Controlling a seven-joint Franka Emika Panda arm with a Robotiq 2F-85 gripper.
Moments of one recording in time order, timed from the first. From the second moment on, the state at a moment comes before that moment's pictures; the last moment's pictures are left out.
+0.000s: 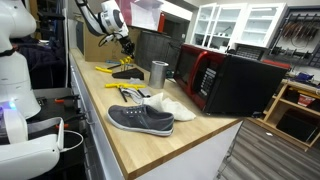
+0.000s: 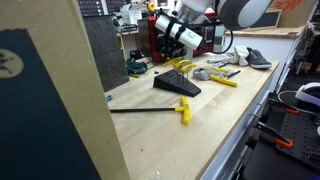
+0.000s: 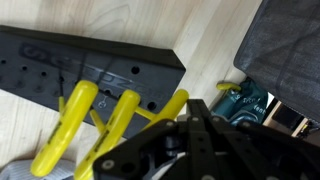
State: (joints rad) arm -0.49 0.03 0.76 -2.42 -0.80 2.98 2.13
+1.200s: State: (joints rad) arm -0.47 -0.06 0.78 -2.51 -0.65 3.08 2.03
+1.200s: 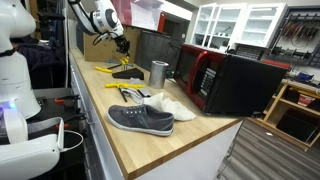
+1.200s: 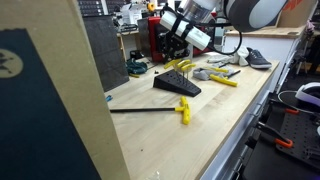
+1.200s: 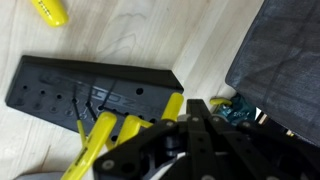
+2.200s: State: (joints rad) arm -0.31 -0.14 0.72 -2.58 -0.43 3.09 1.99
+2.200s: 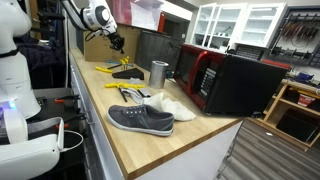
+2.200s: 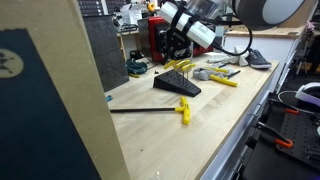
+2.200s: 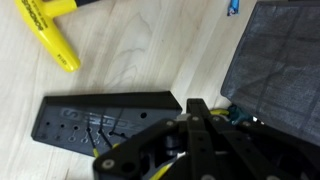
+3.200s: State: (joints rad) arm 0.13 -0.55 0.37 -2.56 0.04 2.50 1.76
